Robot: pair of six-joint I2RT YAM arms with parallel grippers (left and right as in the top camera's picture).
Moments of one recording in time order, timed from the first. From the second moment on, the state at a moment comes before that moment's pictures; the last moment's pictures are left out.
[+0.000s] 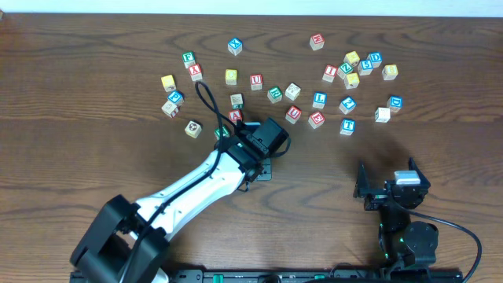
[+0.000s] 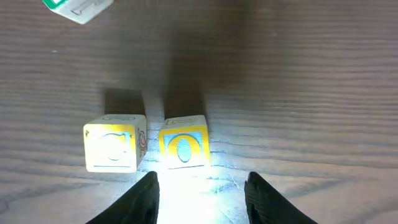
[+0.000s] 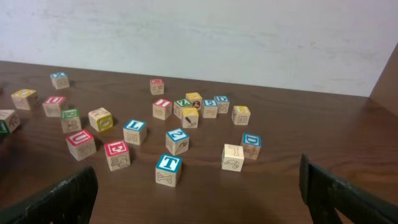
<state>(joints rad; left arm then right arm) -0.75 1.66 1.07 -0.73 -0.13 -0.74 0.07 0.02 0.01 -0.07 0.06 -0.07</state>
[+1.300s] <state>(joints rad) -0.45 1.77 1.49 -0.80 0.13 -0.22 0.07 0.02 0.01 -0.07 0.06 -0.07</state>
